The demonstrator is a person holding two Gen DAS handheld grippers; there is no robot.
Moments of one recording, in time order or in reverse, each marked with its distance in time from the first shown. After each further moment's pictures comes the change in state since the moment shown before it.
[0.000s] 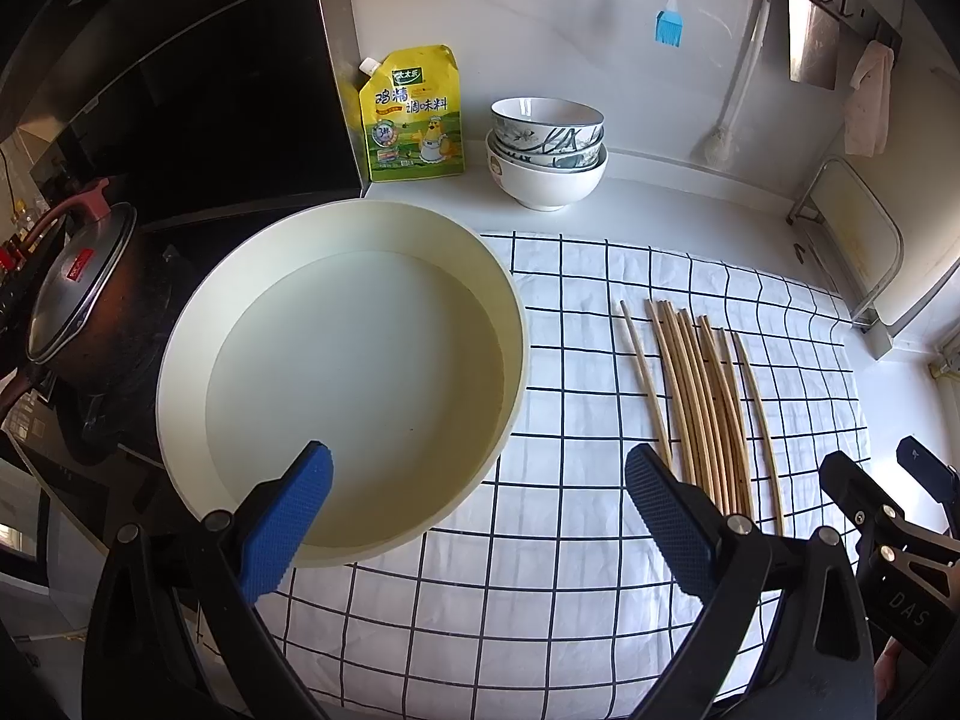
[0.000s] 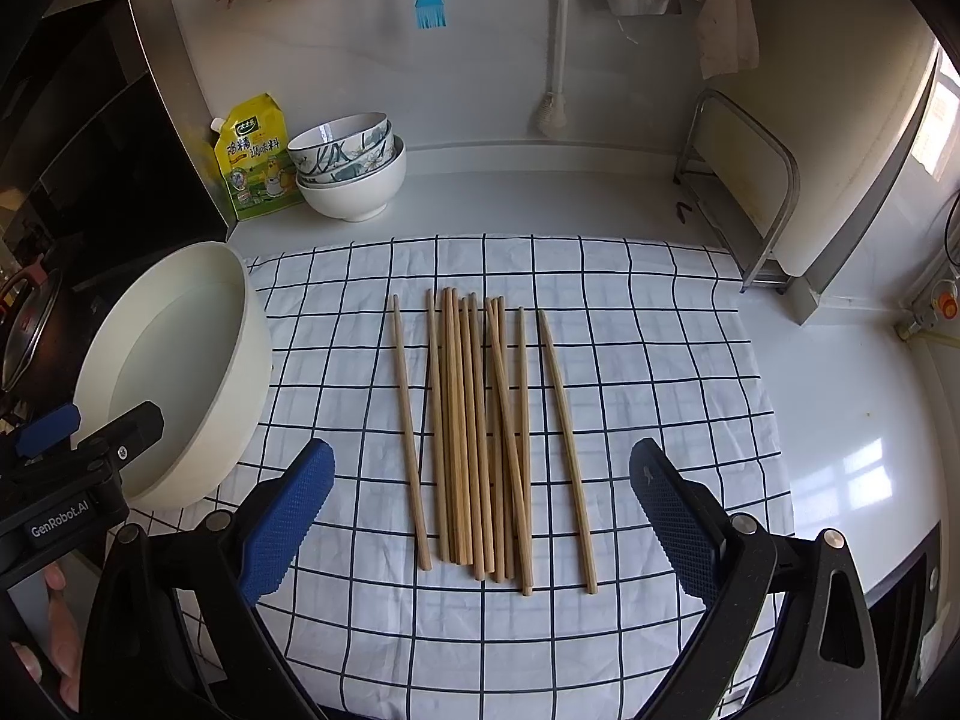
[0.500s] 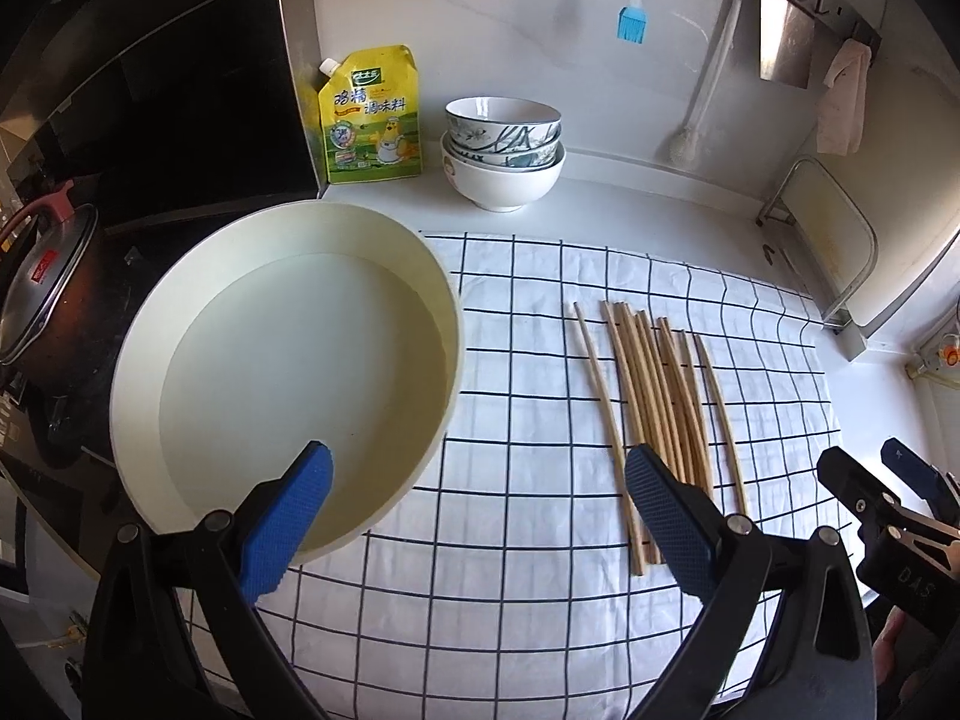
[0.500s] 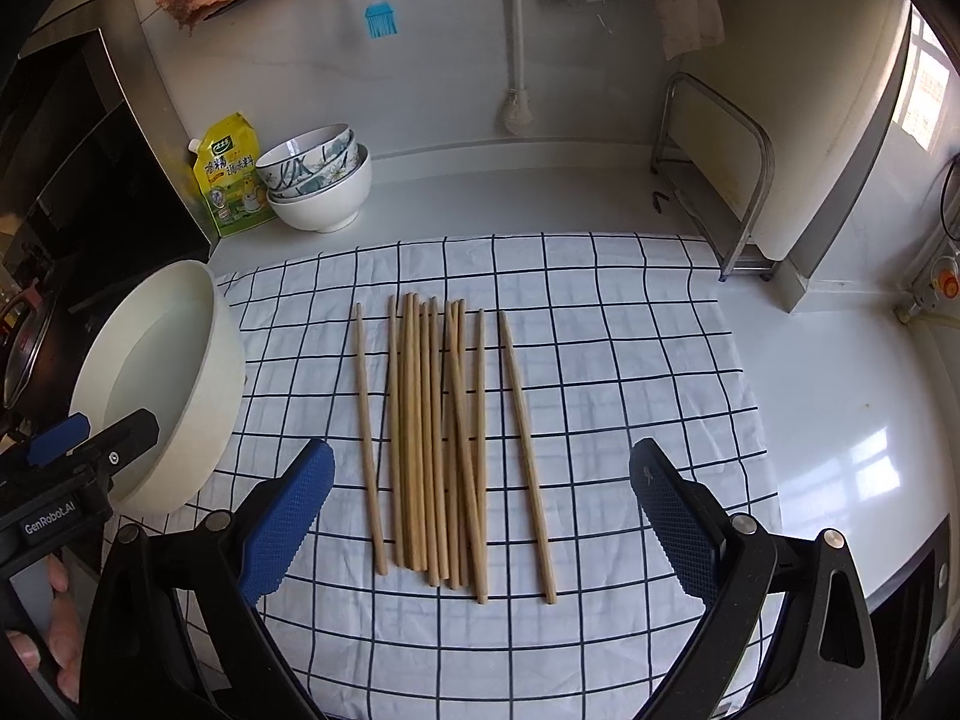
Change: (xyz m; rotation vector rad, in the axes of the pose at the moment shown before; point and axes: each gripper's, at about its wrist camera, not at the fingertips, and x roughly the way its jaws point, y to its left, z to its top) left arm 0.007 -0.027 -0.005 0.006 -0.026 -0.080; right arm 0.008 -0.048 -0.004 0.046 -0.012 0.028
